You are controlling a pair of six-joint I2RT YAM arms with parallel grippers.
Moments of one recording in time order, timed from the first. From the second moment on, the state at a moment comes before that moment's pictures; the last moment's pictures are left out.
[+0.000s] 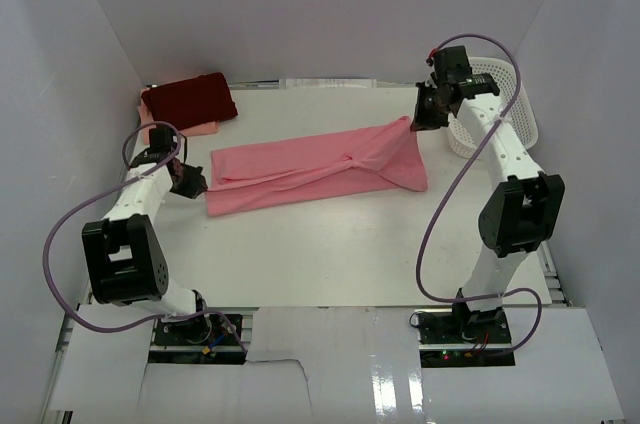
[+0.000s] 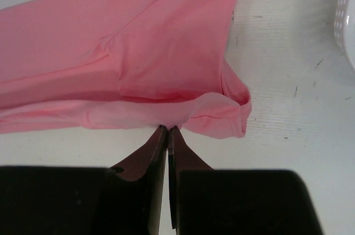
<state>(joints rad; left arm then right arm) 0.14 1.49 1.02 -0.63 -0.03 -1.09 0.20 1.81 1.79 -0.92 -0.10 0.26</state>
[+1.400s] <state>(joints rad) 0.15 1.68 1.25 -0.63 0.02 -1.04 0.18 2.11 2.10 -0.93 -0.17 0.27</state>
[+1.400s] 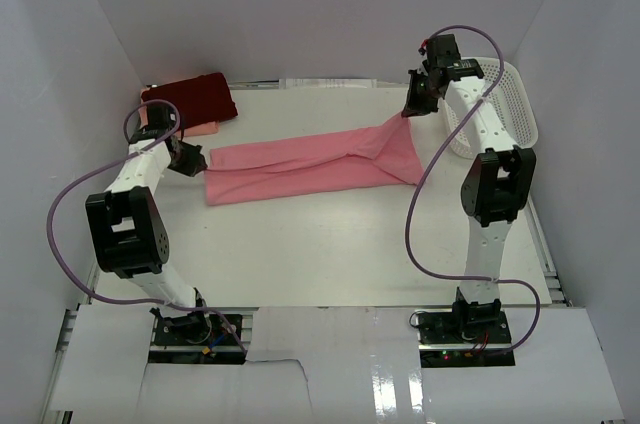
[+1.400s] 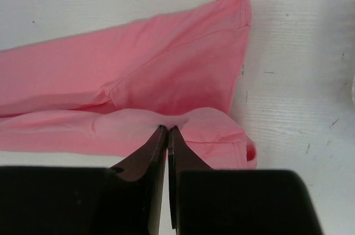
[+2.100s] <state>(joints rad) 0.15 1.75 1.27 -0.61 0.02 -1.00 0.16 2.21 2.16 -0.86 -0.24 0.29</state>
